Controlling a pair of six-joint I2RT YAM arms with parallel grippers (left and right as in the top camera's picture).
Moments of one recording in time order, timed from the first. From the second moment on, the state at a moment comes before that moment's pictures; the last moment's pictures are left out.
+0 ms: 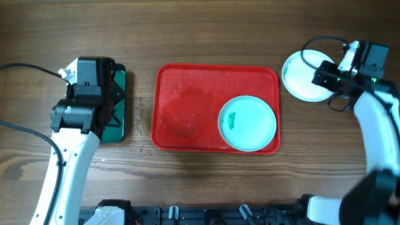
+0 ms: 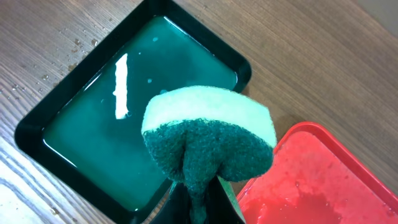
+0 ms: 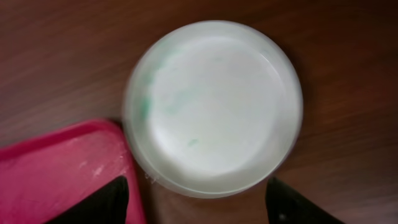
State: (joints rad) left arm -0.07 1.24 1.13 -0.88 -0.31 -0.72; right arm -0.23 1.49 1.12 -0.61 -0.12 0.16
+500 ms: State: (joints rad) left arm -0.07 1.24 1.13 -0.86 -0.26 -0.72; right arm 0.10 1.51 1.02 -0.78 -0.12 0.17
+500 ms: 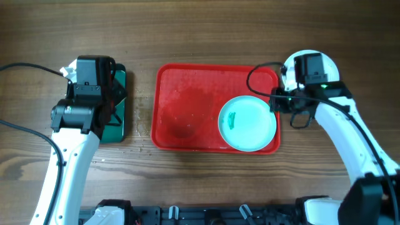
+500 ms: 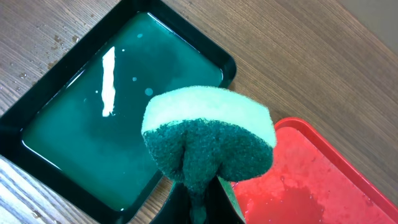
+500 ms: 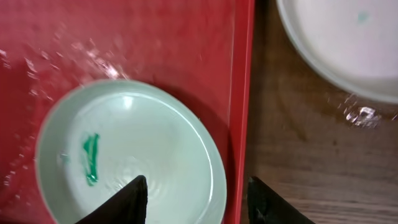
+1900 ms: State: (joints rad) left arm -0.07 1.24 1.13 -0.85 -0.26 -0.72; right arm 0.24 1.70 0.91 -0.66 -0.18 0.25
